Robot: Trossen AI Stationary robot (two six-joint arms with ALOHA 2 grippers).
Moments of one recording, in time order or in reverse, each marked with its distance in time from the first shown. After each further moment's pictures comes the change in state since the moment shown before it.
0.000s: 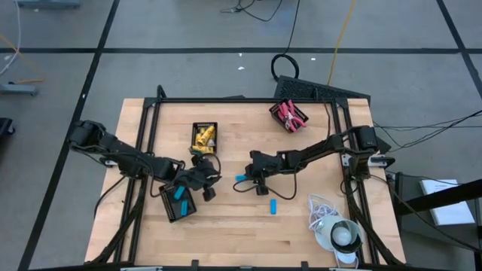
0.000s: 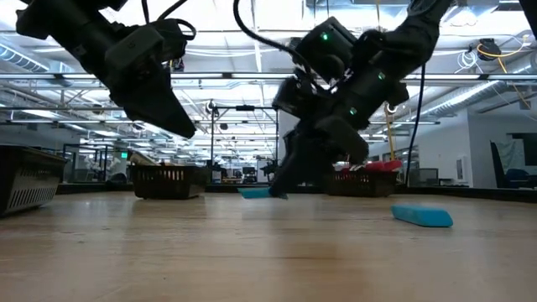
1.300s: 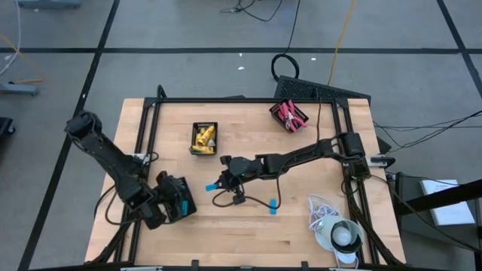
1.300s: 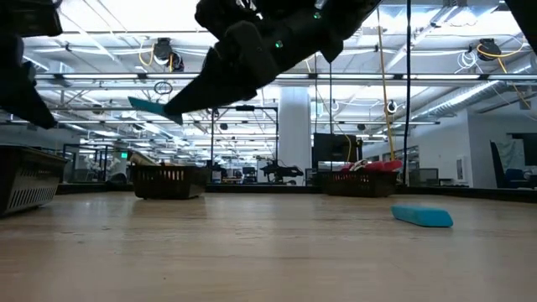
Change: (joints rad) left arm -0.557 -0.155 0.001 -0.639 -0.268 -0.798; right arm 0.086 0.152 0.480 -0.097 -0.055 -0.122
